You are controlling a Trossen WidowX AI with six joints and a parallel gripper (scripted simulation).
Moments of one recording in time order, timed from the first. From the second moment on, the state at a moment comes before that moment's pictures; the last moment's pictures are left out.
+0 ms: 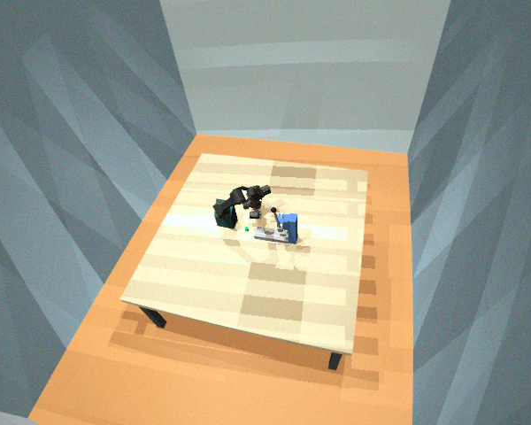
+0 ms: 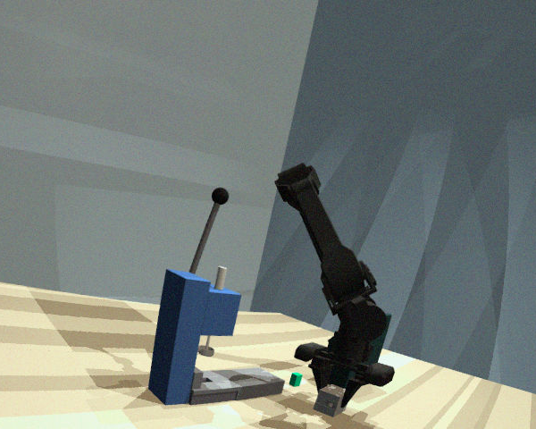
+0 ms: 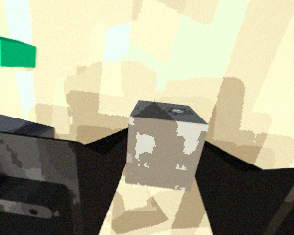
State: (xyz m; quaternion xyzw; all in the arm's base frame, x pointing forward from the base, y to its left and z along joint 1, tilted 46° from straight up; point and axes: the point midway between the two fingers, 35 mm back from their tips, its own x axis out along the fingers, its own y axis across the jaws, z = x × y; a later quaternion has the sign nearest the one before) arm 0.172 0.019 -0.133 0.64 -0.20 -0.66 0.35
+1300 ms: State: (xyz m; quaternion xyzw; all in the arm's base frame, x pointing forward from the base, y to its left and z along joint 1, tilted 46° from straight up) arm 0.169 0.039 -0.116 0.73 -0.36 -0.56 0.18
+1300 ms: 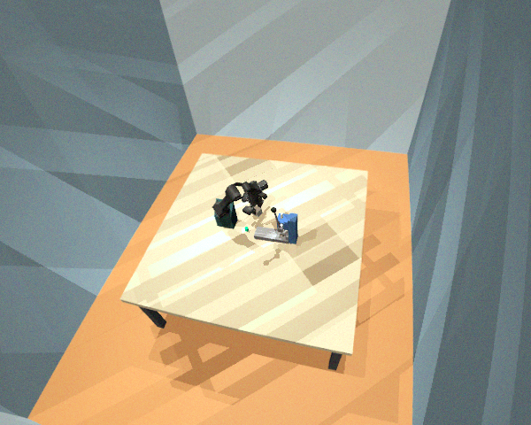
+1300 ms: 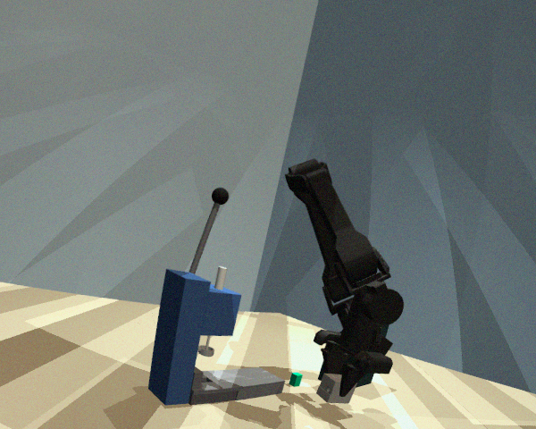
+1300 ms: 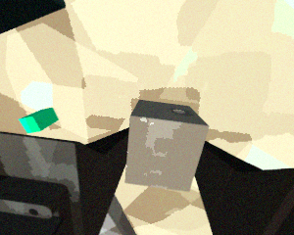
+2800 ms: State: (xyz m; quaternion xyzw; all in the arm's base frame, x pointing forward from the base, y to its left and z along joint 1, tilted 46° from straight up) arm 0.166 0.039 -0.120 0.72 -0.56 -0.13 -0.38
